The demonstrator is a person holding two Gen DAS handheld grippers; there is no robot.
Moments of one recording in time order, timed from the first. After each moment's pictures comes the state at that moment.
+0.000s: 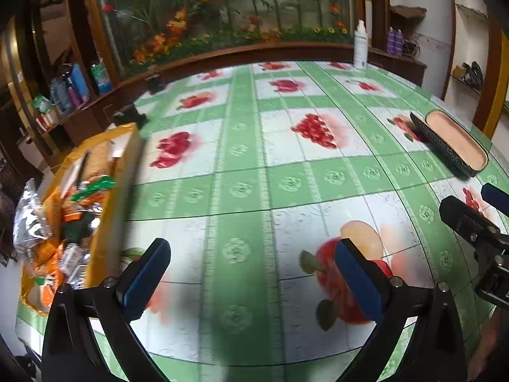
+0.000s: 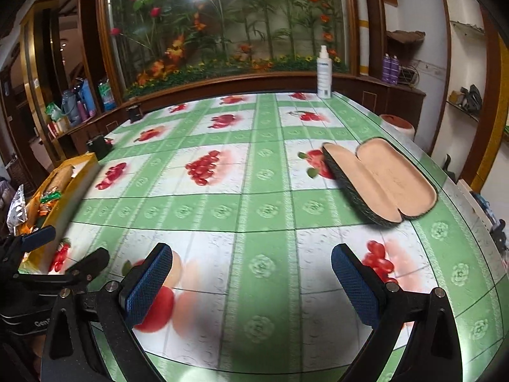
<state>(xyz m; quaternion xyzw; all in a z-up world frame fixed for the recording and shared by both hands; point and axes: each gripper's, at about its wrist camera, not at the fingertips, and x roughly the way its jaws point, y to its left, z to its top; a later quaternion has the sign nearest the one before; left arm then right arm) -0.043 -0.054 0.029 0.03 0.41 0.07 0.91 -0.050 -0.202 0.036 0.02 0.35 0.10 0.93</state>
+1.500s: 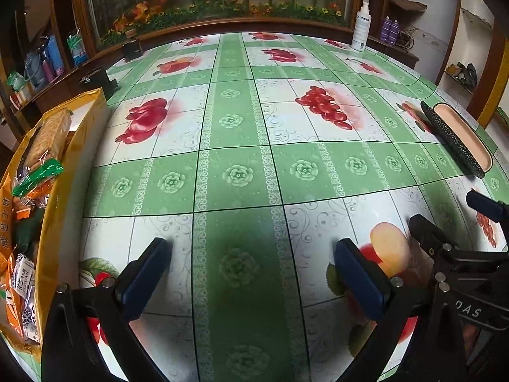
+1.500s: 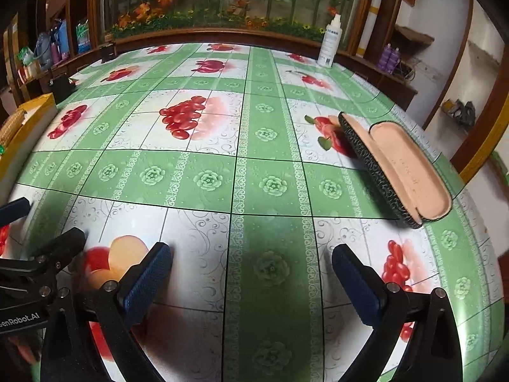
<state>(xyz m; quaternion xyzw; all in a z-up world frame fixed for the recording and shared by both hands) -0.005 -0.018 -0.004 -0.01 0.45 0.02 0.89 -0.005 -0.150 -0.001 -0.09 0.43 0.03 0.90</state>
